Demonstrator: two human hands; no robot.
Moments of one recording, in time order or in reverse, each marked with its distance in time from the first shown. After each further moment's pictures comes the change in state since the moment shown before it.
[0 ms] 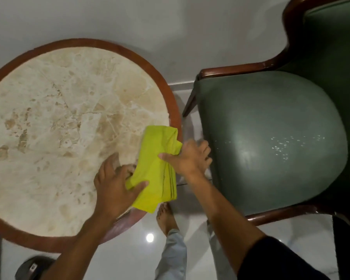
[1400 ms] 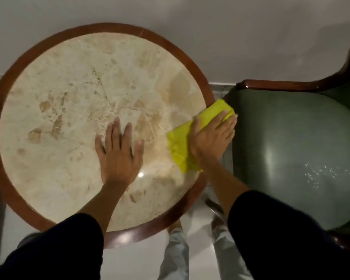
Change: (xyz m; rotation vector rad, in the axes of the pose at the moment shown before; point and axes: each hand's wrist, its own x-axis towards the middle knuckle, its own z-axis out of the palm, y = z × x) left_hand 0.087 -0.086 -0.008 0.217 0.303 -0.057; right_hand 0.052 -0.082 0.052 -0.115 0.411 -0.210
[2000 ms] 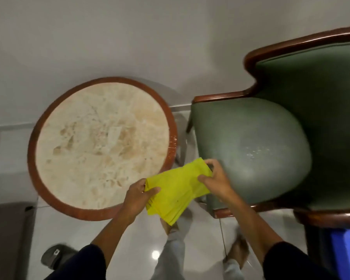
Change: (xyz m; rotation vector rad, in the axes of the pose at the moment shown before) left_hand -0.157 0.120 -0.100 -1.081 -0.586 -0.458; right_hand -0.100 0.165 -0.189 0.617 -0.531 0.060
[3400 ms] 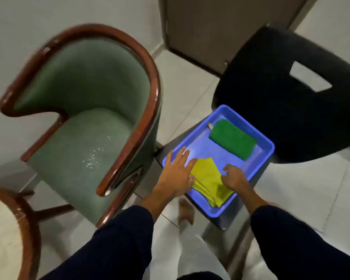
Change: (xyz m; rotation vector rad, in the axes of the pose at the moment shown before) left_hand -0.237 -0.001 0.559 1.728 -0.764 1.330; right_hand -0.250 0.420 -0.374 -0.109 0.467 0.617
